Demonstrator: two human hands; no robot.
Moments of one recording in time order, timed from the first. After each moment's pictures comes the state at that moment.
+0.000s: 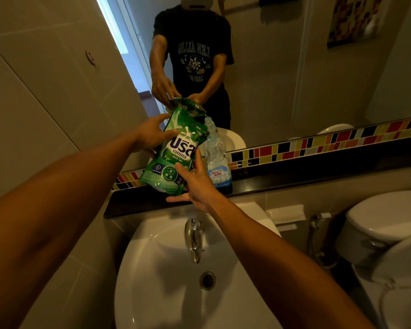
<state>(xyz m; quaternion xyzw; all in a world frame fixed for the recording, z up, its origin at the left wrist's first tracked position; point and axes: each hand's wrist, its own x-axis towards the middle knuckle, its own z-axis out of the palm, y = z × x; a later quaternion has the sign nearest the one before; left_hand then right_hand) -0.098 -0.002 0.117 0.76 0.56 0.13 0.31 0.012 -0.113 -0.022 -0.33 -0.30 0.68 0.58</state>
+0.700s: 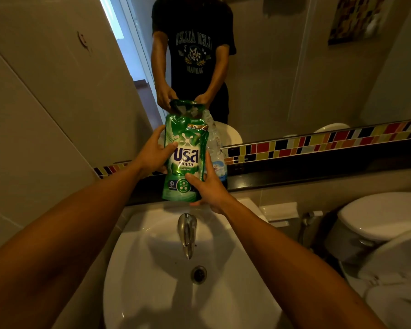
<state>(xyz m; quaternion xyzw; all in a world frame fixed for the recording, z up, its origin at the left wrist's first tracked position) -0.105 -0.023 0.027 0.70 0.50 0.29 0.42 0.050 -0.120 -0.060 -0.44 -0.38 0.61 0.54</state>
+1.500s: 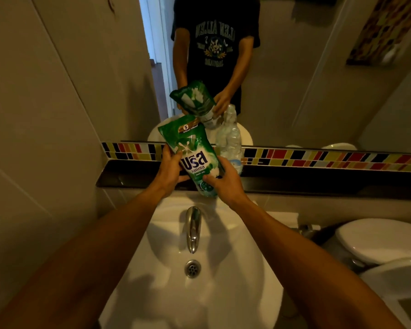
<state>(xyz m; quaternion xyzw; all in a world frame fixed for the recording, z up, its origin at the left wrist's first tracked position) -0.125 -0.037 -0.061 0.43 0.46 0.49 0.61 0.038 -0.092 -0.083 -0.57 -0.50 0.42 0.50</state>
